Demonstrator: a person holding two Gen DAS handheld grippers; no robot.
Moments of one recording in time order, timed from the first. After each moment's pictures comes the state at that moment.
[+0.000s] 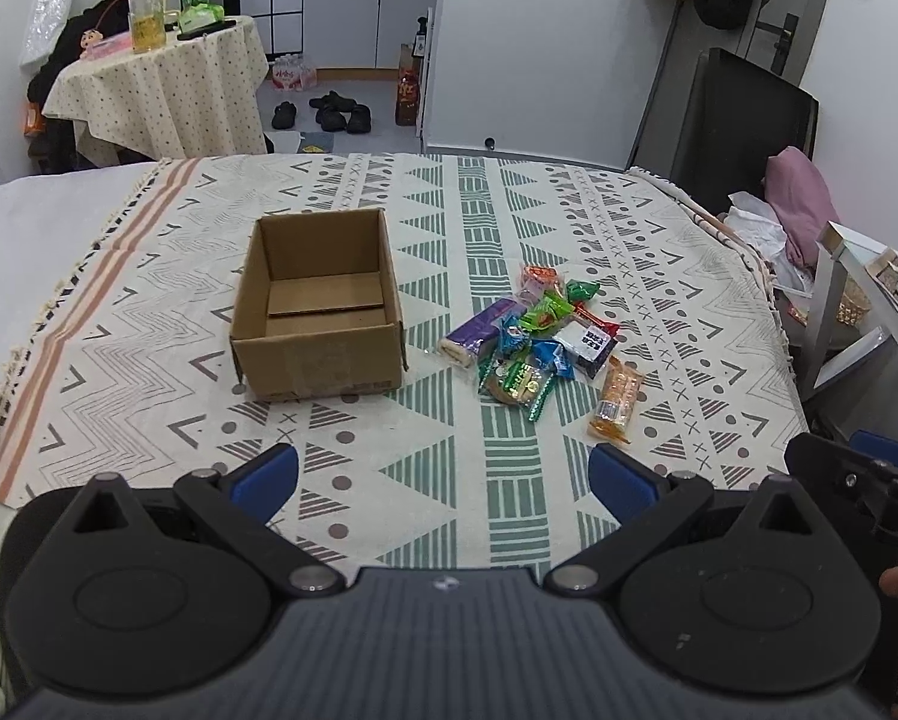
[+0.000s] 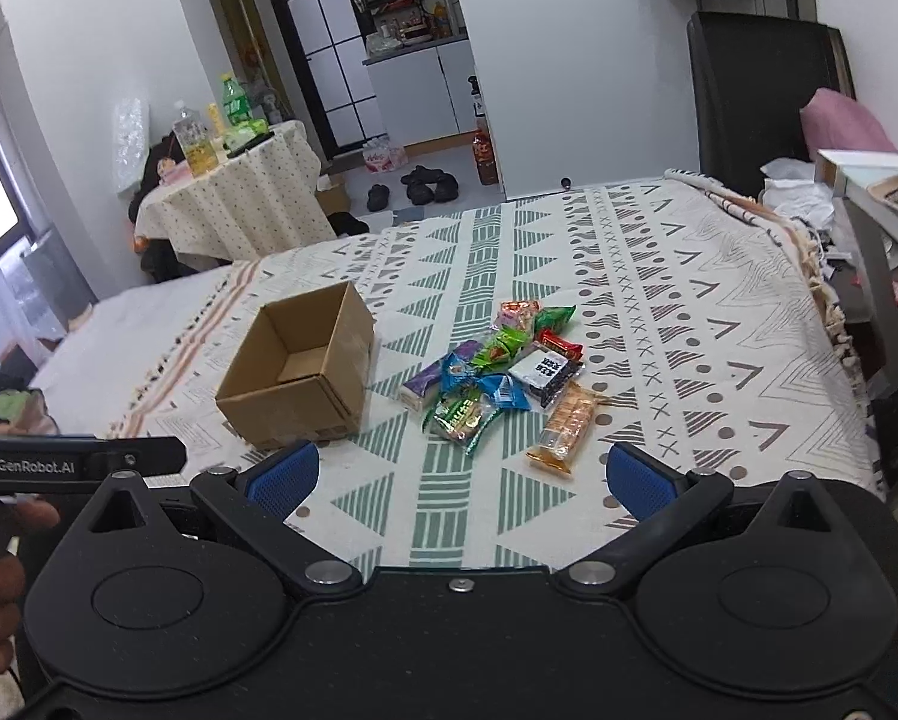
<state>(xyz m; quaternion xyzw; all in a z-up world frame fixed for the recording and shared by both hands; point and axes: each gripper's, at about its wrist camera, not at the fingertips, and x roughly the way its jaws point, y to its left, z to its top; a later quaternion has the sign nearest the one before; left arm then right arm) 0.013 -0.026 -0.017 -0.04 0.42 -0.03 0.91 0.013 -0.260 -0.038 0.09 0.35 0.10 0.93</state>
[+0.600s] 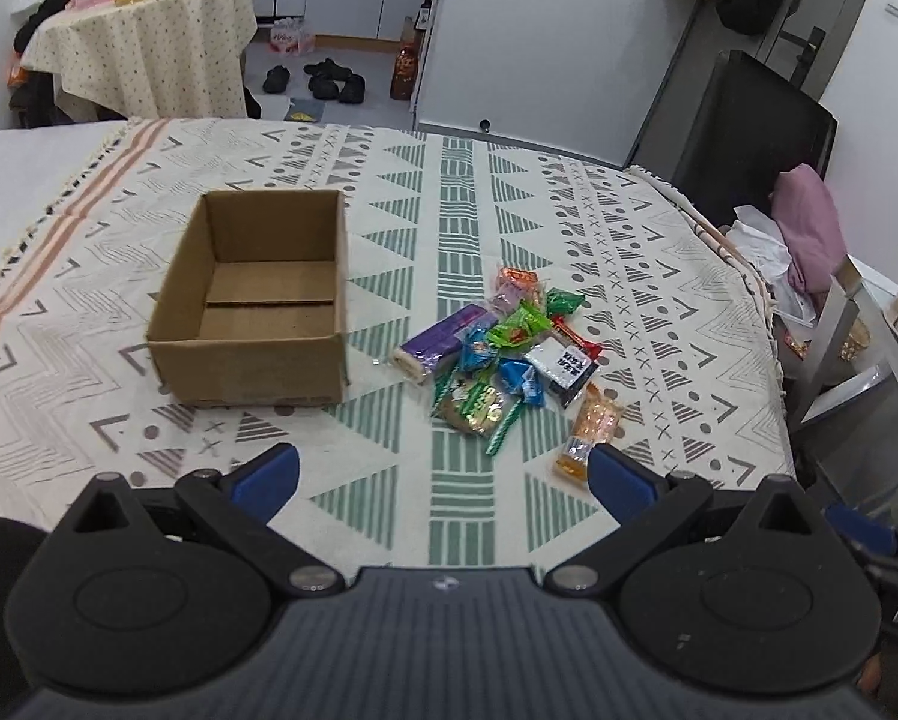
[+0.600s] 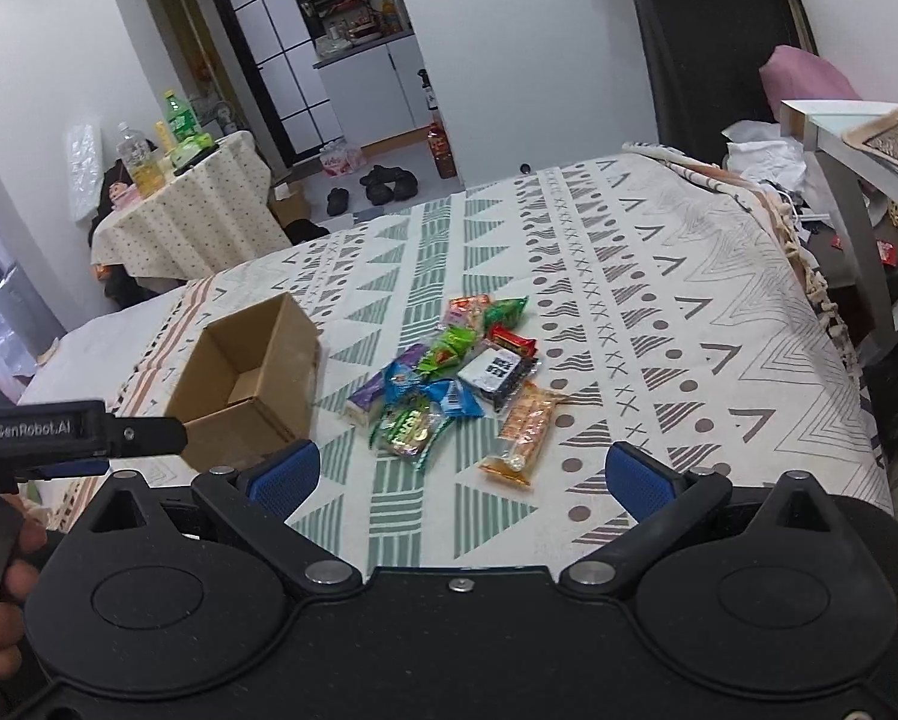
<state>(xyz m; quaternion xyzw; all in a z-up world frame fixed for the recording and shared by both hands) 0.083 -0.054 -0.046 -0.09 0.44 -0.03 0.89 0.048 -0.288 -0.067 0.11 0.36 0.06 0.92</state>
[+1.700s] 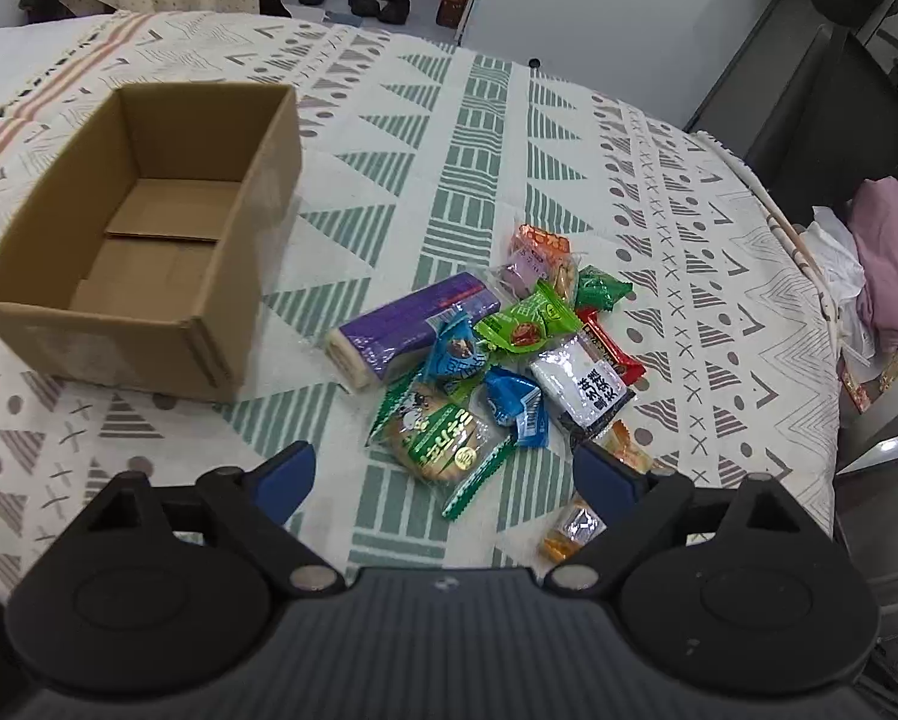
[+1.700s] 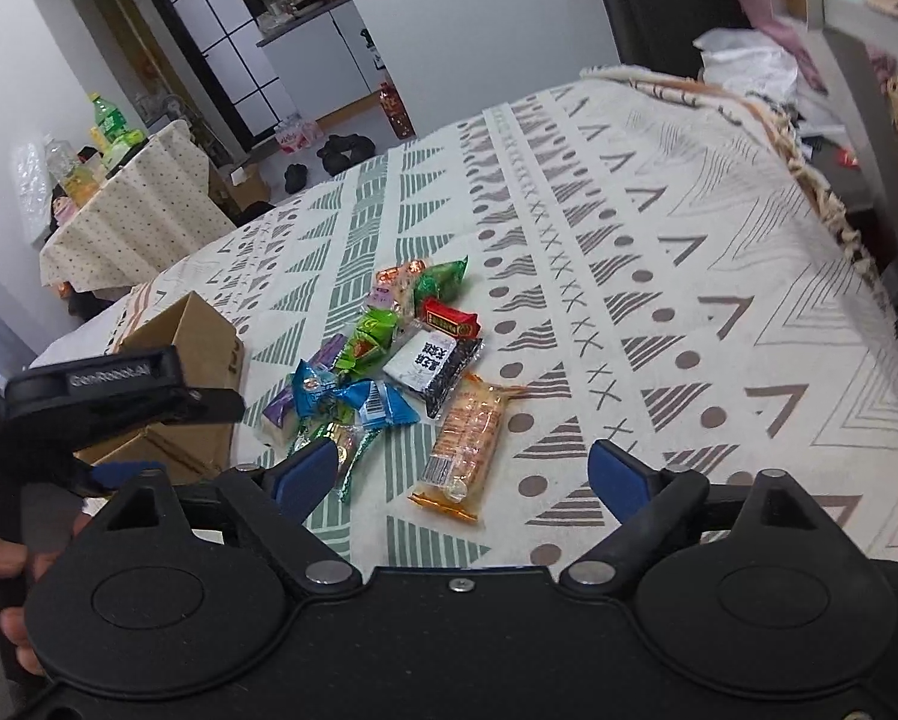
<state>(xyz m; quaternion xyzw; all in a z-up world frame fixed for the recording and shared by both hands) 0.203 -0.097 -0.143 -0.15 0.50 0.01 0.85 0.130 -0.324 -0.140 0.17 0.42 0.04 0.89</state>
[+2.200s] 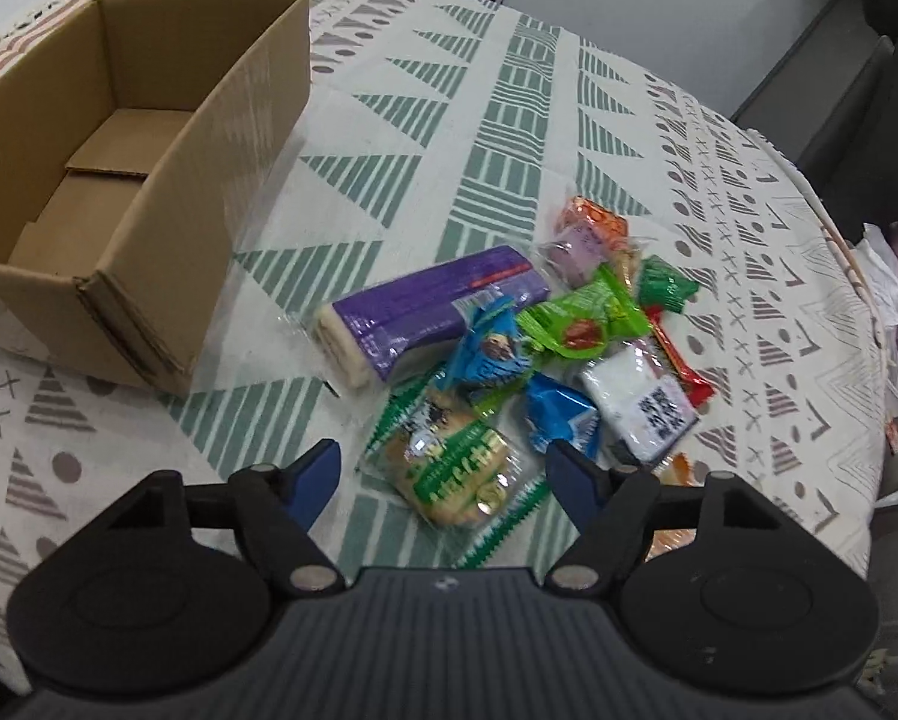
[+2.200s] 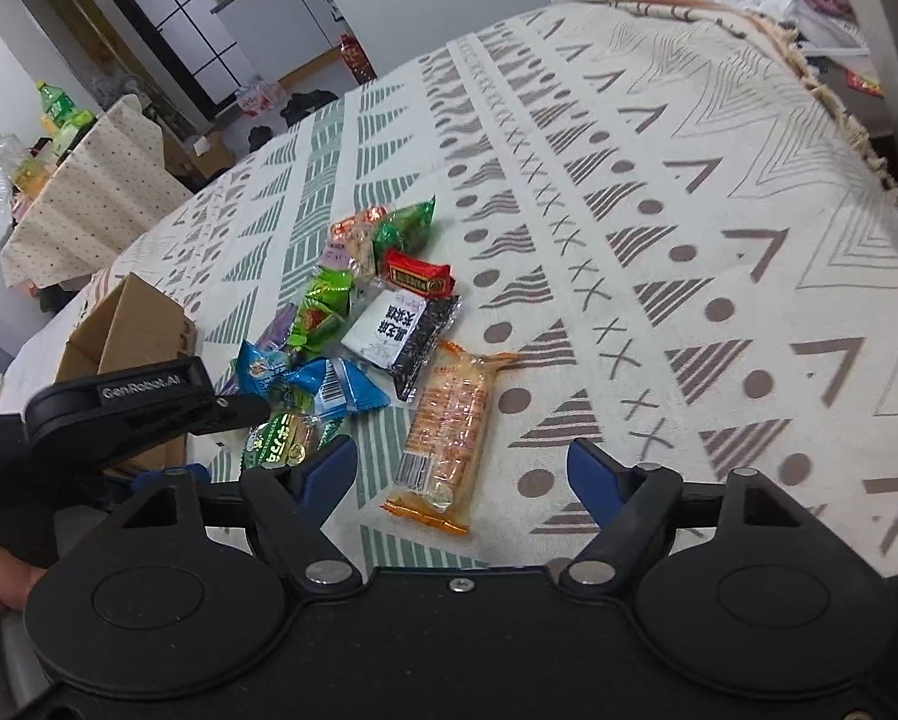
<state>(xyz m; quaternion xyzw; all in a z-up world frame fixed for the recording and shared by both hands) 0.236 -0.090 -0.206 -0.18 0.51 0.04 0.84 0.173 -0.317 -0.187 0.19 0.46 0.03 0.87</state>
